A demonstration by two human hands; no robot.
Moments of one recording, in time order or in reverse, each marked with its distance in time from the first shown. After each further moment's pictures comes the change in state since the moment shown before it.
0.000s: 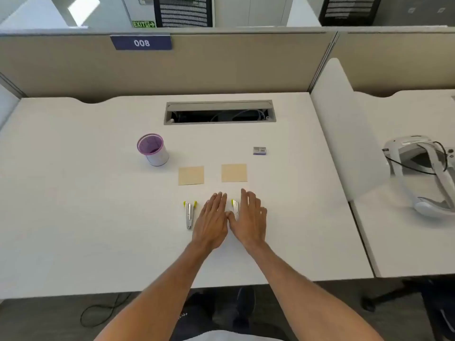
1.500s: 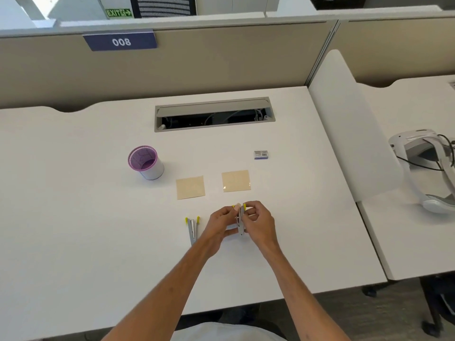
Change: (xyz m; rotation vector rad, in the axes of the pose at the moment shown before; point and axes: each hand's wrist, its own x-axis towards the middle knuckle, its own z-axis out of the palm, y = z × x) left_hand 0.050 -0.007 -0.027 -1.614 -0.299 -0.512; right_hand 0.028 0.002 -0.010 0.899 -0.014 0.354
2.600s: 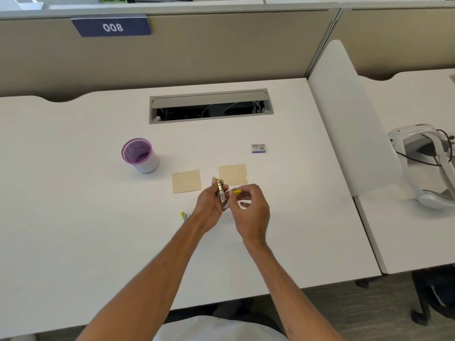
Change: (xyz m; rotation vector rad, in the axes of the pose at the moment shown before) left_hand 0.034 0.039 -0.007 -0.424 0.044 -0.041; right_hand -0.016 -0.041 0.021 -0.006 0.320 -0.378
